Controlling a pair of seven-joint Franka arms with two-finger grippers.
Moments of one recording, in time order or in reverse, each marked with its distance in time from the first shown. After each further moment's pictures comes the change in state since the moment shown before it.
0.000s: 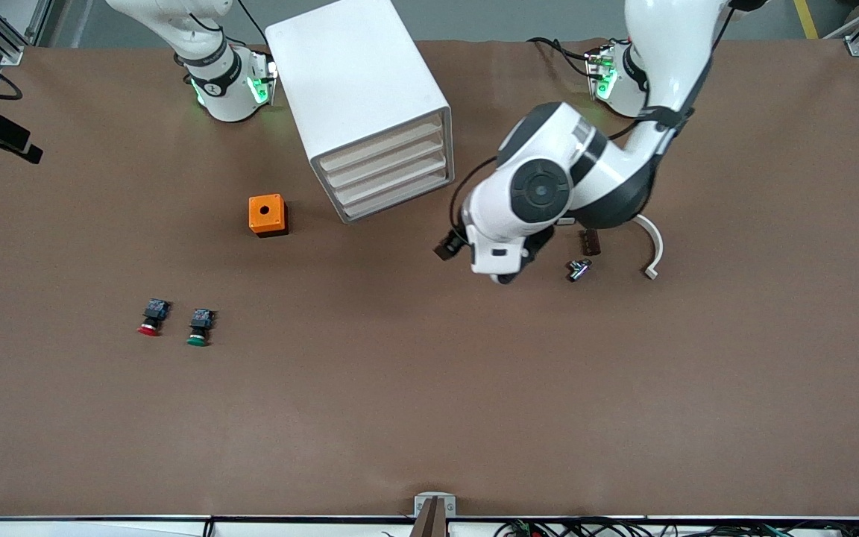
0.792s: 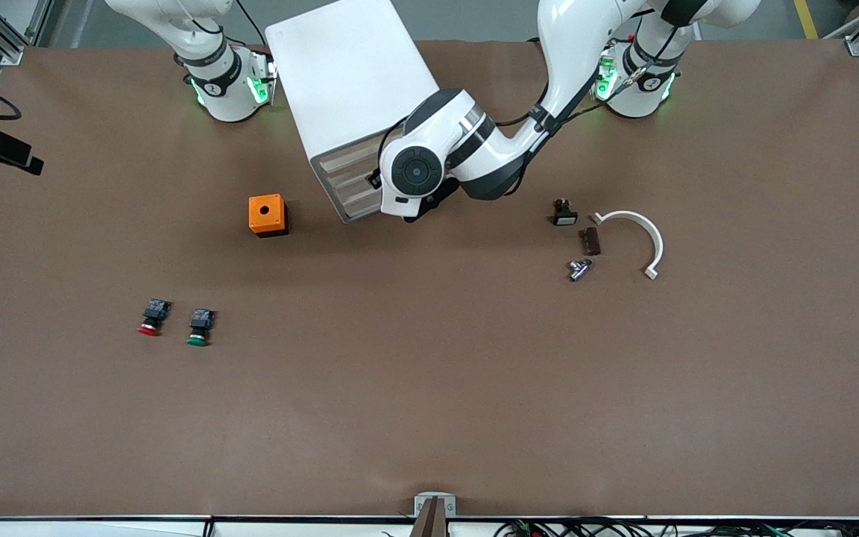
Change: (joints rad) left arm -0.285 0.142 -0.005 -0.041 -0.254 0.014 -0.023; right arm 0.013 0.138 -0.014 0.173 -0.008 -0.113 0.003
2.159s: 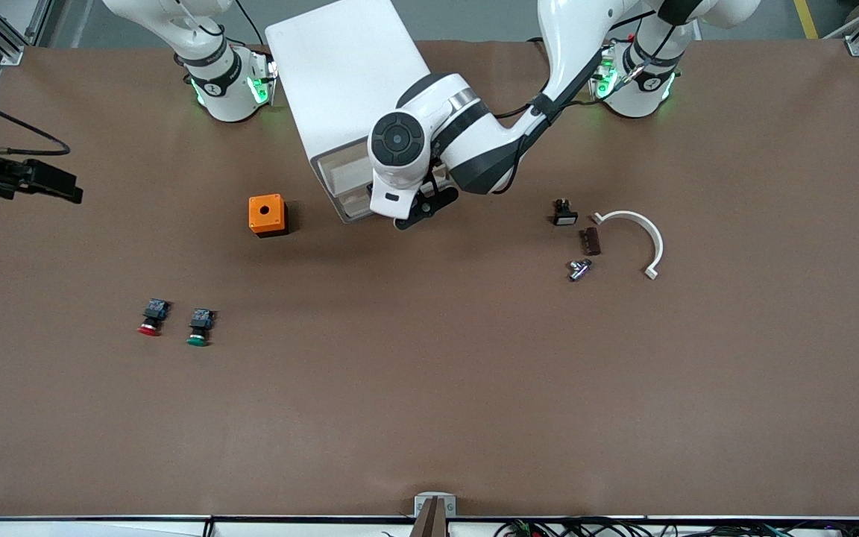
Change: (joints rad) left arm -0.018 -0.001 0.000 0.080 0.240 0.001 0.032; right arm 0.118 0.113 0.014 0.098 -0.026 -0.026 0.002
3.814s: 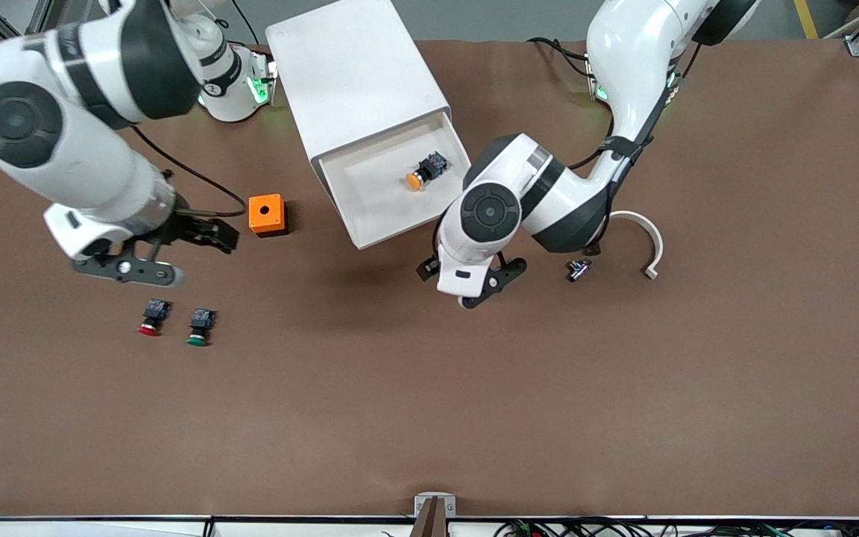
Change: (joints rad) left arm 0.135 0.036 0.087 0.109 0.081 0.025 0.127; right arm 0.246 0.089 -0.027 -0.102 -0.011 0.237 0.266
